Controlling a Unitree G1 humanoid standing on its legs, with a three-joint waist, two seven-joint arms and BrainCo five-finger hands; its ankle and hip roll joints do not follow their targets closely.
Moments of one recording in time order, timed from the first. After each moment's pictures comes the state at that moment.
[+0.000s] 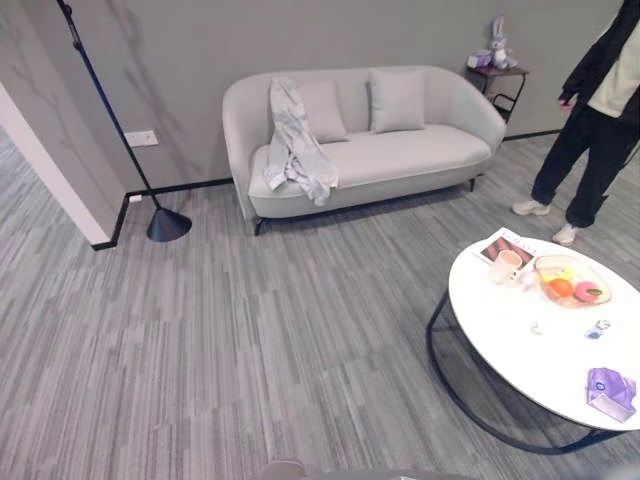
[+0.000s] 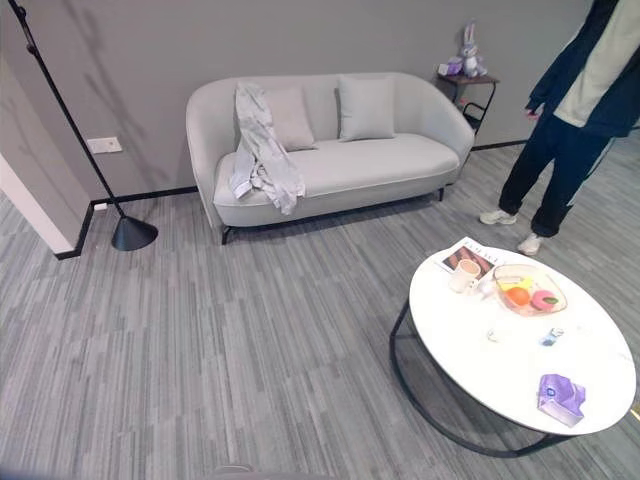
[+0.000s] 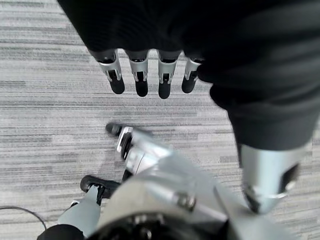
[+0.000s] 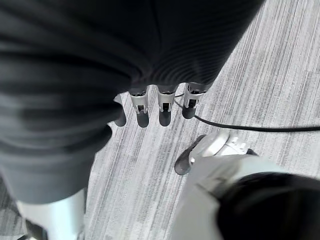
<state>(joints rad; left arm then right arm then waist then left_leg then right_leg) -0.01 0.19 0.12 1.54 -0.25 -0.06 -0.09 0.06 -0.16 -0.31 1.59 0.49 0.00 0.19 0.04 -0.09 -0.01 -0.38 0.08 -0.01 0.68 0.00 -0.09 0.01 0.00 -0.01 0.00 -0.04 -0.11</state>
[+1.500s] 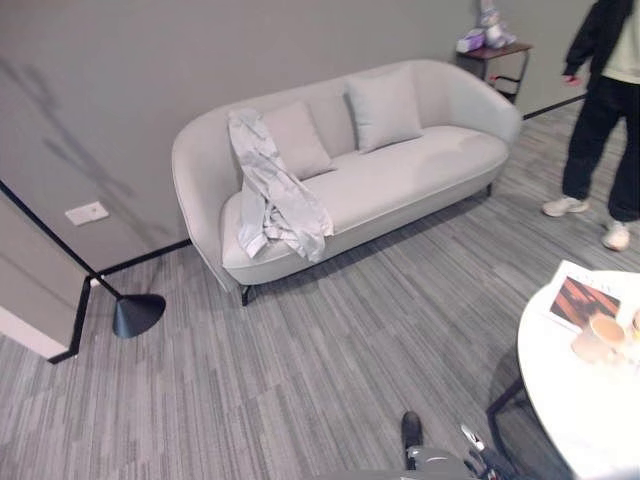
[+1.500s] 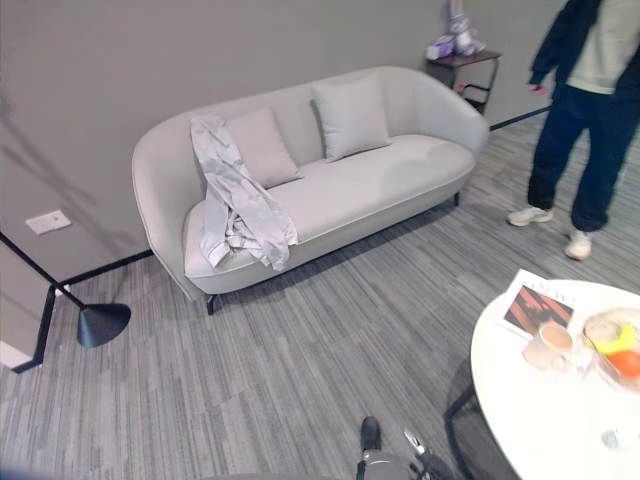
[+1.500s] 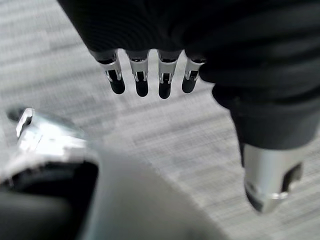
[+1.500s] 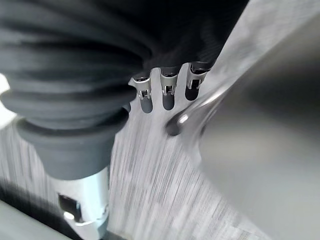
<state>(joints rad) -0.01 0.11 0.04 1.55 -0.17 -0.08 -0.04 -0.09 -0.16 -0.14 1.38 0.48 -0.03 0.21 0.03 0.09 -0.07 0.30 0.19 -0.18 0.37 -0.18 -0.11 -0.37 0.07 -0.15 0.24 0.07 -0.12</state>
